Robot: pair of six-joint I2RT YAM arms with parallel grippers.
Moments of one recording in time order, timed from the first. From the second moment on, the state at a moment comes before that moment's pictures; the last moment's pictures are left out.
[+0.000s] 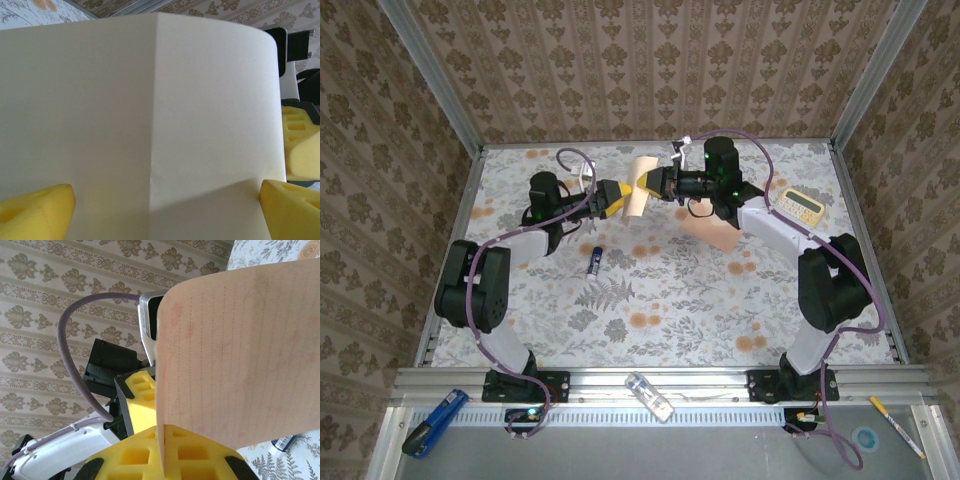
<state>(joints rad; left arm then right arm) -0.29 1.70 0.90 0.71 1.06 -1.04 0.40 1.74 1.31 0.20 -0.88 1.04</state>
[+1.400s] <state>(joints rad) -0.30 1.60 0.93 0.60 1.08 -1.02 0.40 1.78 1.23 0.24 -0.87 1.02</state>
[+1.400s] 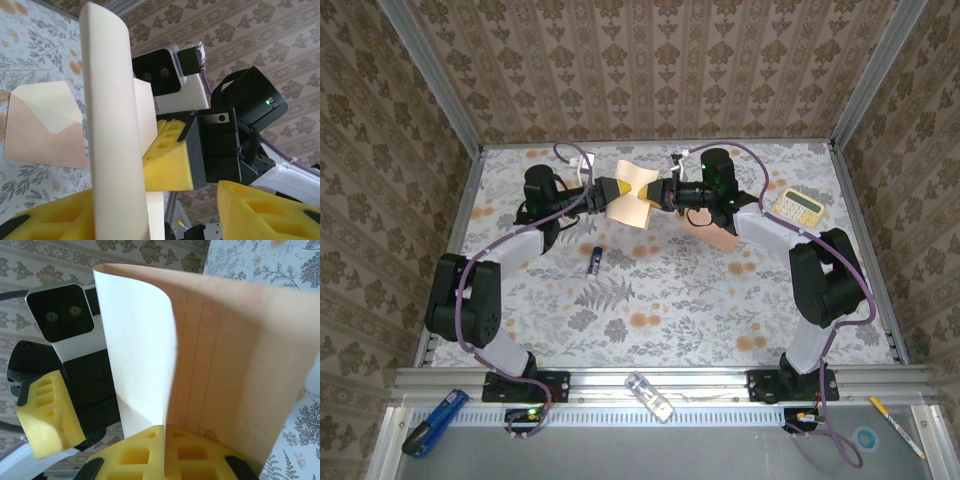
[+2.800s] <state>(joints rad) -0.28 1.60 0.99 0.36 1.08 -0.85 0.32 1.59 1.13 0.08 -0.83 0.84</state>
